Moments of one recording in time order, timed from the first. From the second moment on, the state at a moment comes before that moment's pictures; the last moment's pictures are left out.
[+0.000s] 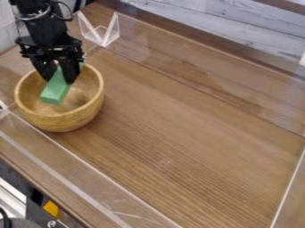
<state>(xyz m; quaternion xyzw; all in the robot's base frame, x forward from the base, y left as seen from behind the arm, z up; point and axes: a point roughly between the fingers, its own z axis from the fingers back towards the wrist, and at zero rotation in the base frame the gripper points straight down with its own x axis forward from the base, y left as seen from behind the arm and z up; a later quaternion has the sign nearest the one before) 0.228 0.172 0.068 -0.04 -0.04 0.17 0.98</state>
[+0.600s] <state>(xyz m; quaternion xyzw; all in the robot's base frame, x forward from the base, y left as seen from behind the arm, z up) 0.227 0.154 0.081 -0.03 -0.03 0.19 0.98</state>
